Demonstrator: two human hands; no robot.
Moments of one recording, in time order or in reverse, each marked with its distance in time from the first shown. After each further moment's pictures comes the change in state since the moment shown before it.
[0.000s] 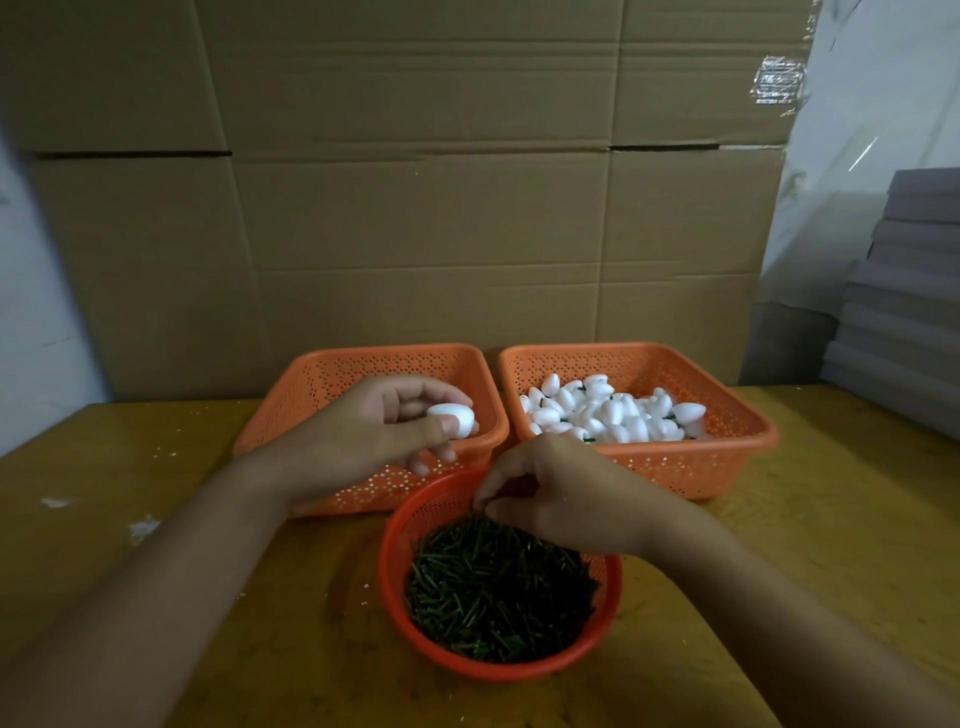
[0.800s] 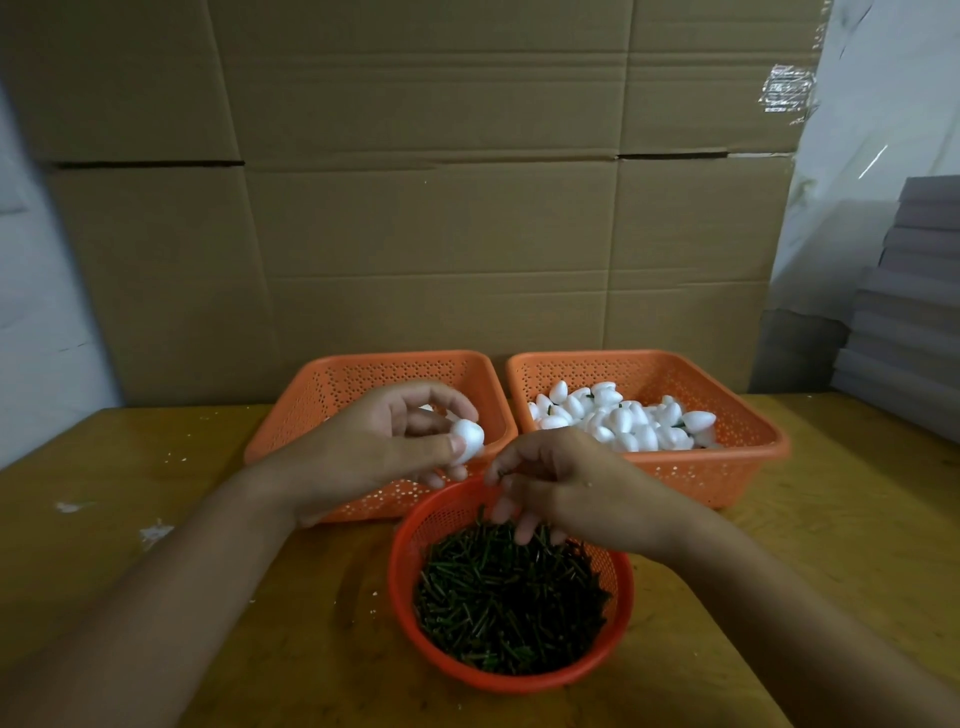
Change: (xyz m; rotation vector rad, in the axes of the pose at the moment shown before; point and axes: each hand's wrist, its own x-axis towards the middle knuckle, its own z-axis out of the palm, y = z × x) left_hand -0.008 0.006 -0.001 -0.076 -0.071 -0.040; right_hand -0.001 -0.007 -0.003 0.333 0.003 0.142
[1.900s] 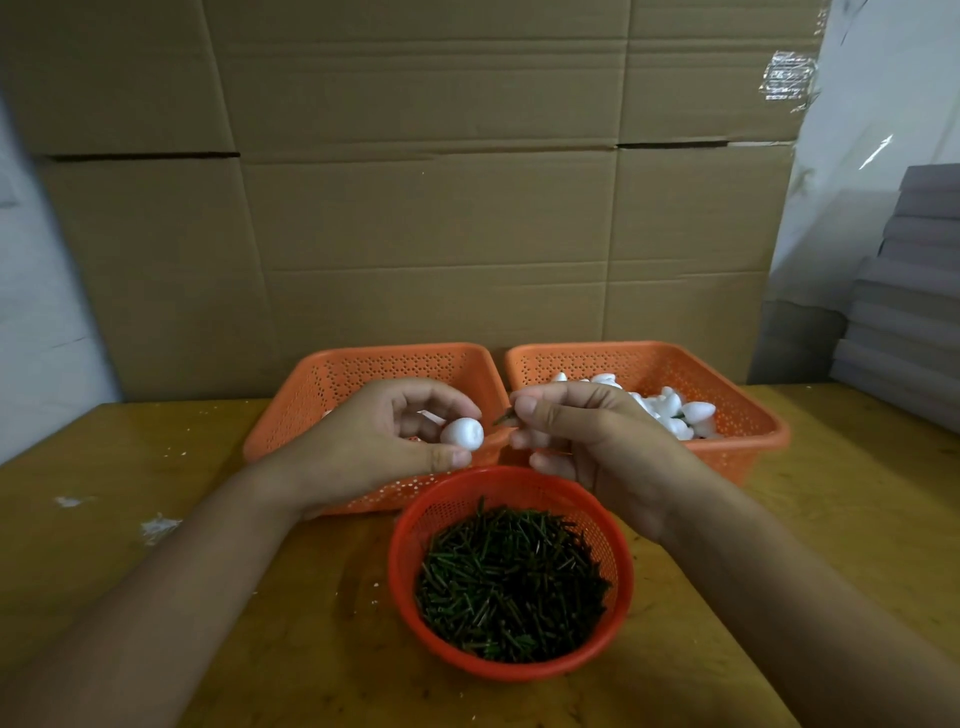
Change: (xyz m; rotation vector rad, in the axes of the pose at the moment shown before) left_hand 0.004 -0.010 -0.003 0.146 0.054 0.085; right_hand 0.001 -0.010 -0.007 0.855 0.156 0.016
